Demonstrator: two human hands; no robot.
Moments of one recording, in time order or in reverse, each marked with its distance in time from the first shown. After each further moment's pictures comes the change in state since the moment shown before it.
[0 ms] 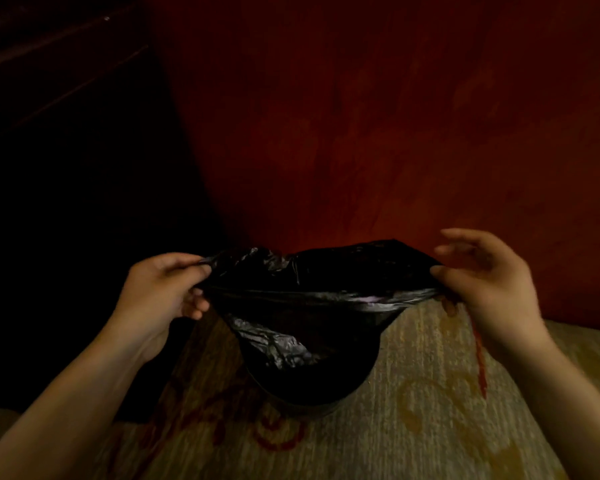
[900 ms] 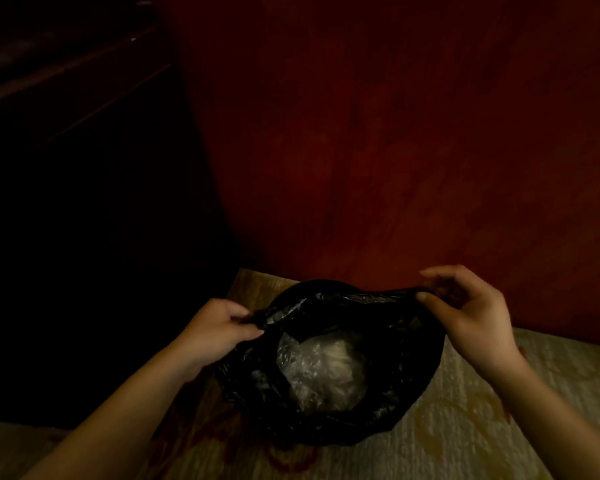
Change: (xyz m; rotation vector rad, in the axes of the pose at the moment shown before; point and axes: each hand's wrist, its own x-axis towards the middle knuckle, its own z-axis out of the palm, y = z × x) left_hand 0.015 -0.031 0.025 0.494 -0.373 -0.087; right_hand 0.015 0.044 0.026 -0.319 -0.058 -0.212
